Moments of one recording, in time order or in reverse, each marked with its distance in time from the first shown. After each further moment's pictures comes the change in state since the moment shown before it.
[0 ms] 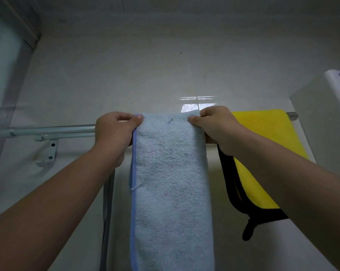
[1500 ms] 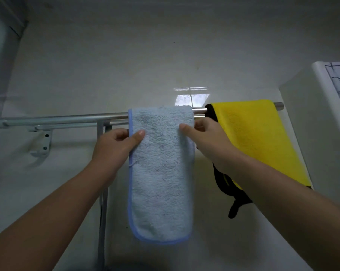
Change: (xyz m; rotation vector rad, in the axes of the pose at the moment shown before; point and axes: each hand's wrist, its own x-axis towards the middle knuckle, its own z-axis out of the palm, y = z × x) left_hand -0.043 -0.027 -0.017 0.106 -0.217 0.012; right_hand -0.033 0.036 0.001 -0.070 0.005 -0.100
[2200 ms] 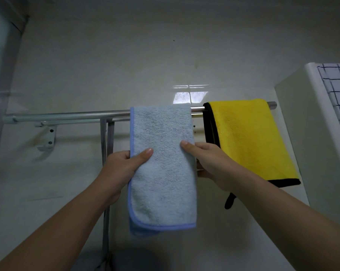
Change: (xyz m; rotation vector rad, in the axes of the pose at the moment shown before) left_hand -0.042 -0.006 -0.001 -0.213 -0.157 -0.320; right_hand -0.043 0.012 -0.008 0.208 -0.281 0.327
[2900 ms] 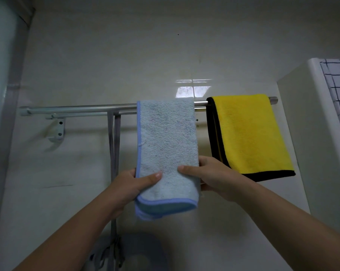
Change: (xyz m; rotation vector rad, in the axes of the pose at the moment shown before) left_hand -0.036 -0.024 -0.010 0.062 -0.177 -0.205; right_hand -0.024 0.019 0.013 -0.104 -0.110 0.140
